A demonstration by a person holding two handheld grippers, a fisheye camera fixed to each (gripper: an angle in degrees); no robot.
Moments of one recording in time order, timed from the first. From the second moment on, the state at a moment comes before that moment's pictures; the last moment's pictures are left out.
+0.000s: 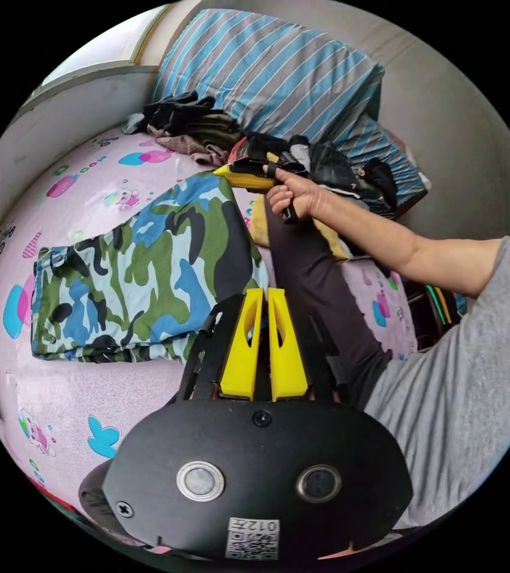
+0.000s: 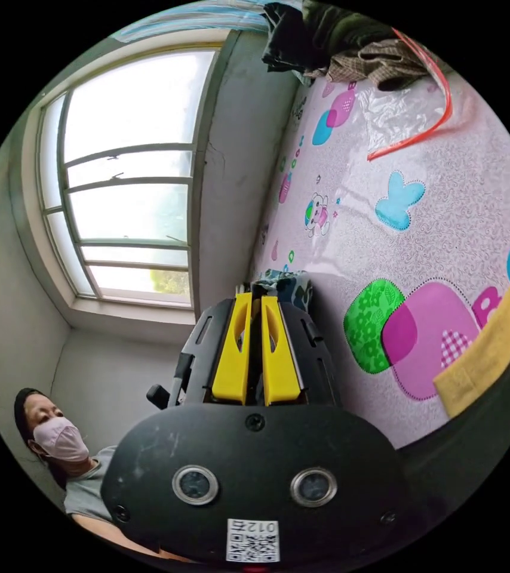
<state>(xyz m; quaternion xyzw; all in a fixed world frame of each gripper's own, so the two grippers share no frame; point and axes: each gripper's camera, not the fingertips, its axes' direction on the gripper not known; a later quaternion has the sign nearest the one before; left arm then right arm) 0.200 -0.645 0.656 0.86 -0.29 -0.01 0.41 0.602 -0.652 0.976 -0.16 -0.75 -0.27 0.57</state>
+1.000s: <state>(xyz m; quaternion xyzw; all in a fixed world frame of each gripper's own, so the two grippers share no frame) -0.221 -0.450 0.724 0.92 0.01 0.16 0.36 0.426 -0.575 0.853 -0.18 -0.68 -0.28 0.65</state>
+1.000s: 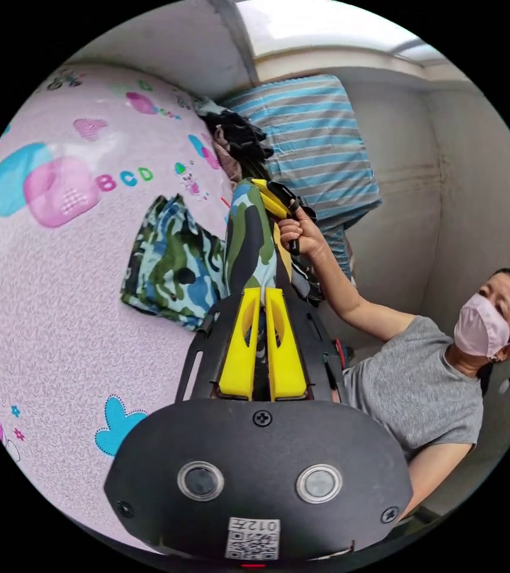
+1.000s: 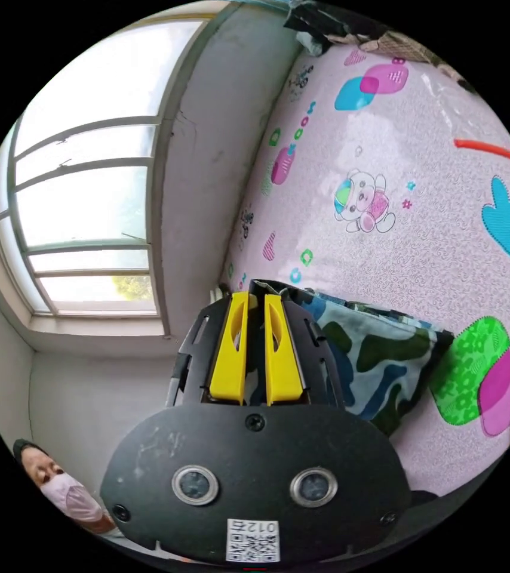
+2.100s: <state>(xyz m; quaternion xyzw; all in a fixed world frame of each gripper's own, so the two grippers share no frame) -0.300 -0.490 0.641 0.87 0.03 -0.01 0.48 0.383 -0.538 0.924 -0.12 -0.55 -0.46 0.68</state>
